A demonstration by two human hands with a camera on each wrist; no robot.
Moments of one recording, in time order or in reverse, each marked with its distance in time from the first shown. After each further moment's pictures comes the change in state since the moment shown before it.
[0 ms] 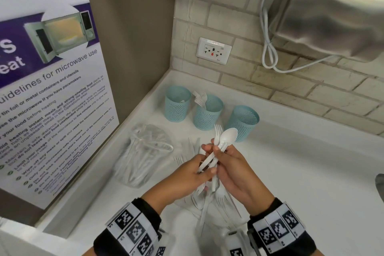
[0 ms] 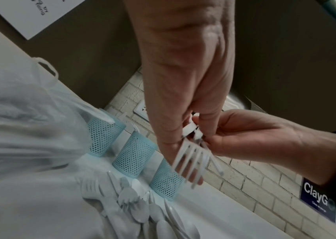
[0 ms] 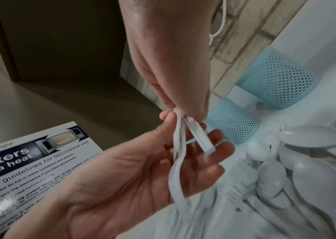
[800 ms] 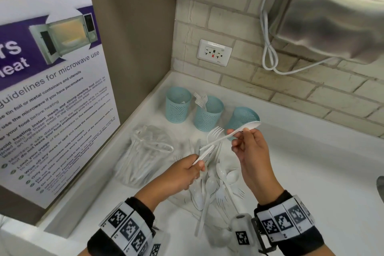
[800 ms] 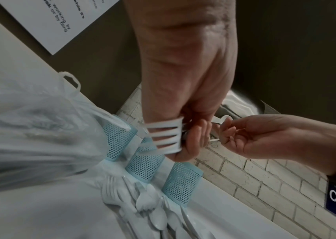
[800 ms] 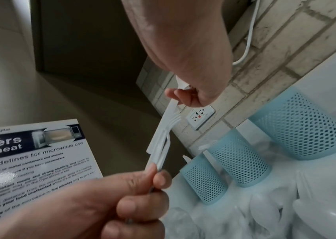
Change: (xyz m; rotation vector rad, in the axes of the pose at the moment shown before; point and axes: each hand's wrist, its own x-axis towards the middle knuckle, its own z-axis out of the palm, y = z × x) left_hand -0.002 -0.005 -0.015 0.037 0.046 -0.110; right_hand 0.009 -0.031 -0.010 -0.059 0.322 -0.355
